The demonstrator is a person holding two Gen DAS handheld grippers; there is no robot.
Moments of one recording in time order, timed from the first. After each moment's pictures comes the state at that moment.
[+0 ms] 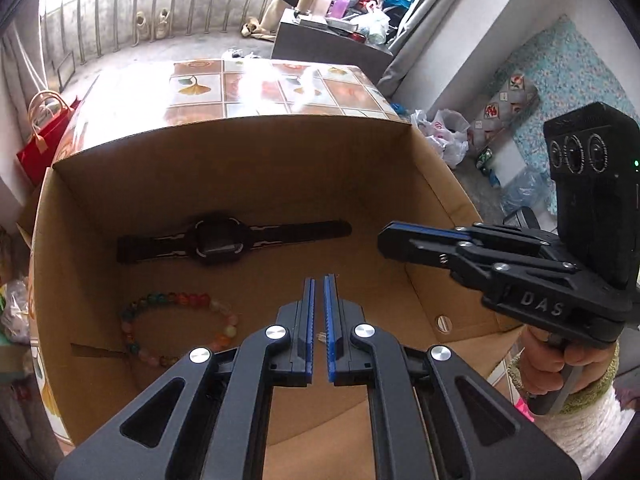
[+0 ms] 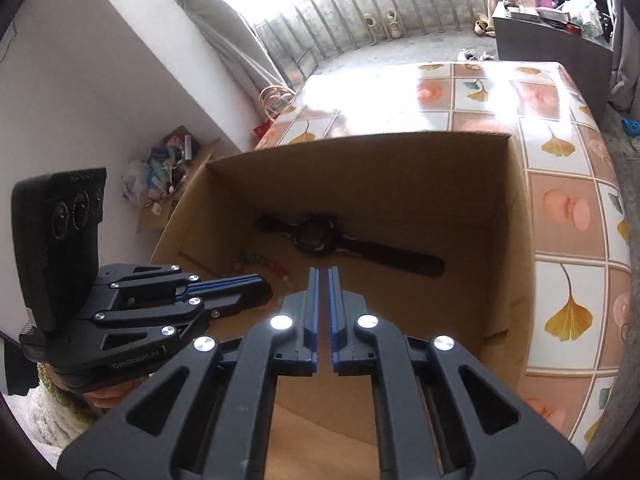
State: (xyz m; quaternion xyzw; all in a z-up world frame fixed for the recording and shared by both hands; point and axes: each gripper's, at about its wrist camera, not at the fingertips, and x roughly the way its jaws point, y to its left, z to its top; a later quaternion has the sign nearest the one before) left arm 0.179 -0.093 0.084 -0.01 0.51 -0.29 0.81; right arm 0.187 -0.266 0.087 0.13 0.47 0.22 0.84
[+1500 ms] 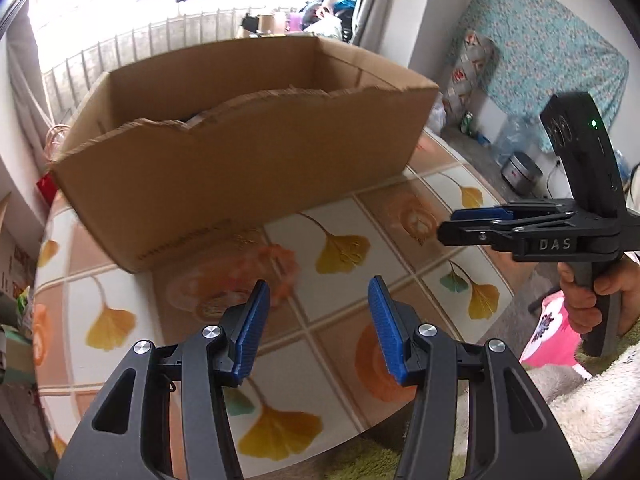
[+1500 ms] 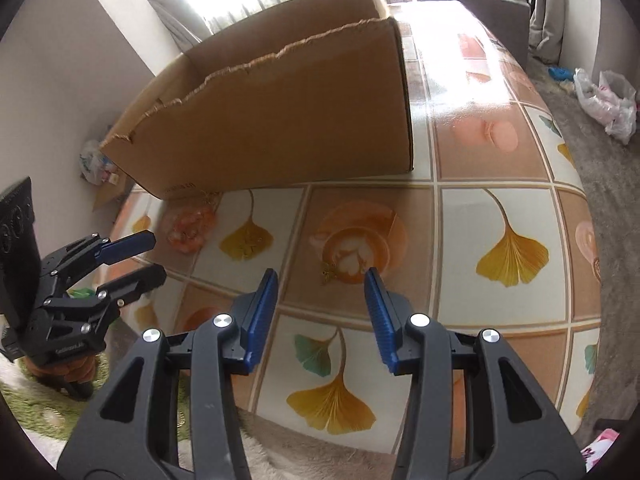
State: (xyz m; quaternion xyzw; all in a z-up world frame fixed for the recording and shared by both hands) left arm -0.025 -0.062 0.027 0.09 0.43 -0.32 0.84; right arm -0.025 -0.272 0.019 0.11 0.49 0.10 0.86
